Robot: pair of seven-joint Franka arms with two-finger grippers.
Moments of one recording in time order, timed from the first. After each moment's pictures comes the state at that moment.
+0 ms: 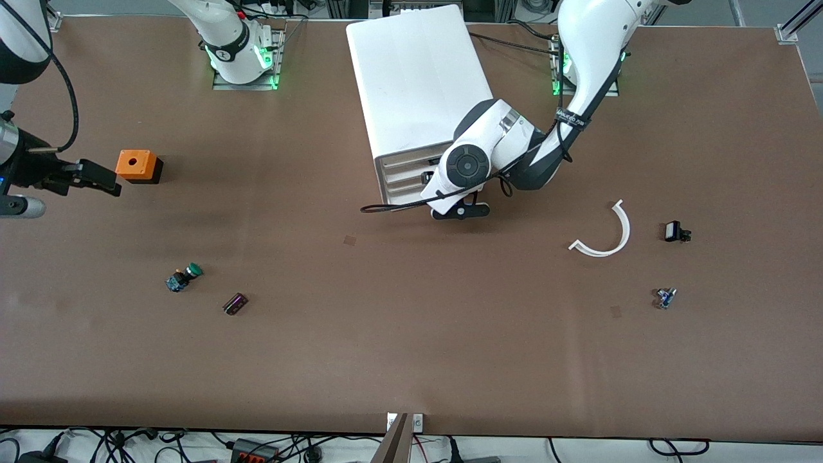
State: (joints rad) left arm -0.37 0.59 -0.37 -1.65 -0.08 1.90 -0.78; right arm 0.03 0.10 -0.06 -1.61 0.01 1.66 -0.03
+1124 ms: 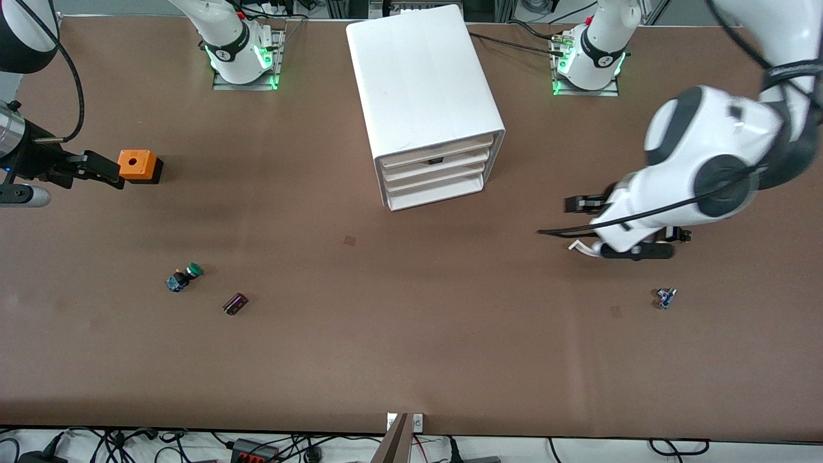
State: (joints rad) left arm 0.11 0.36 -0.36 -1.49 0.03 1.53 -0.25; right arm 0.02 0.07 -0.06 -1.67 0.01 1.70 -0.03
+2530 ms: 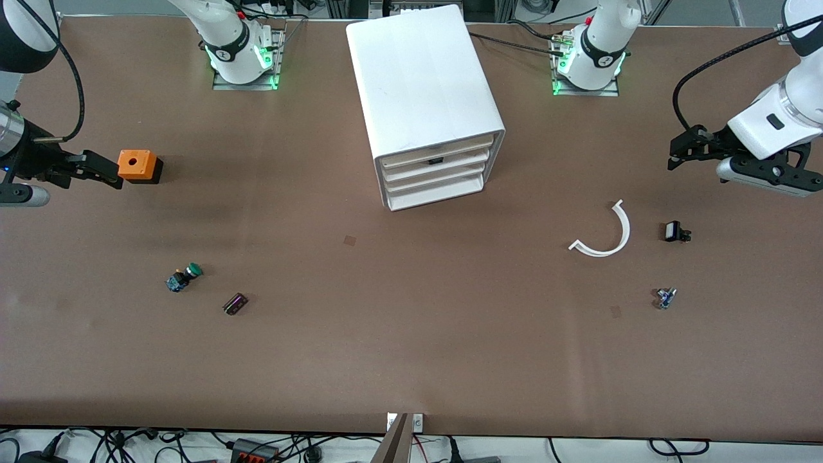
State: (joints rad) left arm -0.02 -0.06 0.00 -1.79 -0.05 1.72 0.22; right arm 0.02 0.07 -0.06 -1.67 0.00 1.70 -0.04
